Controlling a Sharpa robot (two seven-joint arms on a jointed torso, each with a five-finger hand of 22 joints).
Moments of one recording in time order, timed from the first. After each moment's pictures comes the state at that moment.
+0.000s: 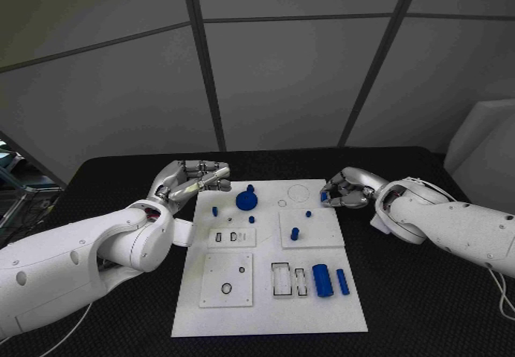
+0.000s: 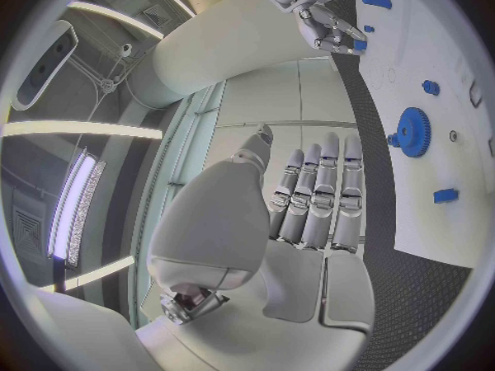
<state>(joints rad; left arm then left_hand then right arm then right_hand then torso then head) 1.11 -0.92 0.07 1.63 -0.16 -0.43 0.42 1.42 -0.06 0.08 0.07 0.08 0.95 0.22 0.10 0.07 1.03 0.17 0.12 0.07 1.08 0.12 0.20 0.24 0.17 0.85 0.23 0.40 0.20 1.19 -0.80 -0.01 1.23 -1.22 -0.26 0.10 1.42 -0.02 0.12 0.04 0.21 1.01 0.15 0.12 0.08 1.47 0.07 1.46 1.31 1.47 0.01 1.57 1.31 0.01 1.46 0.12 1.55 1.31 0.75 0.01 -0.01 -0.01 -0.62</state>
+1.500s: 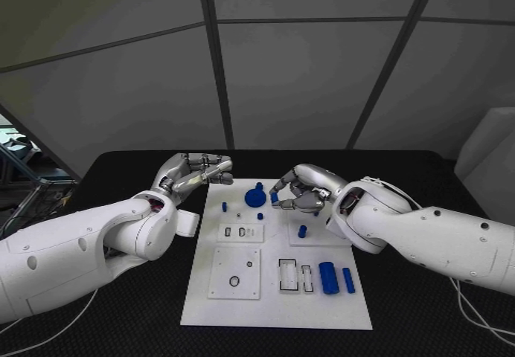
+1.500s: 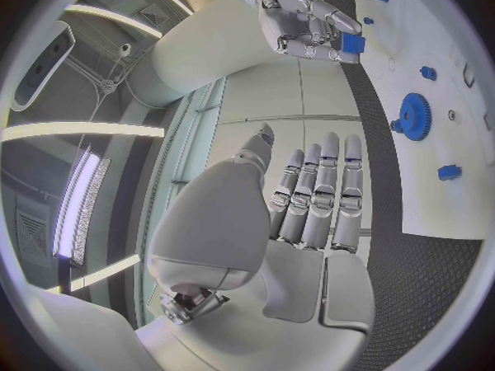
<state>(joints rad) 1.11 -0.93 0.07 1.61 -0.16 -0.42 0.41 1.42 -0.06 0.09 0.07 0.08 0.95 0.22 0.10 0.07 1.03 0.17 0.12 0.07 1.08 0.12 0.19 0.24 0.17 0.85 0.23 0.41 0.20 1.19 -0.68 0.02 1.51 -1.32 -0.34 -0.02 1.41 0.03 0.18 0.03 0.22 1.05 0.13 0.13 0.09 1.47 0.05 1.47 1.31 1.47 -0.01 1.57 1.31 0.02 1.46 0.10 1.56 1.31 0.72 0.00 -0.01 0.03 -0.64</state>
